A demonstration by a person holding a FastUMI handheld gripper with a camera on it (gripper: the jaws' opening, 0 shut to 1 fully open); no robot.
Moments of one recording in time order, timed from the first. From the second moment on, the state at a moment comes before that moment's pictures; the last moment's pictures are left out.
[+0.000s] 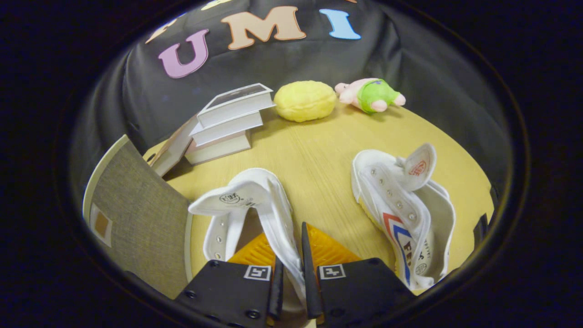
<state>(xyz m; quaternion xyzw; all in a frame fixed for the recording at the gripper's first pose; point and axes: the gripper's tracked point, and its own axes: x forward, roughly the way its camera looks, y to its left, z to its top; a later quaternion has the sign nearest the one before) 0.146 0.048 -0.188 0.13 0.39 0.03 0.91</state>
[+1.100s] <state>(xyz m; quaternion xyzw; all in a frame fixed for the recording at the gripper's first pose) 0.104 0.011 0.041 -0.02 0.25 -0.13 0.96</state>
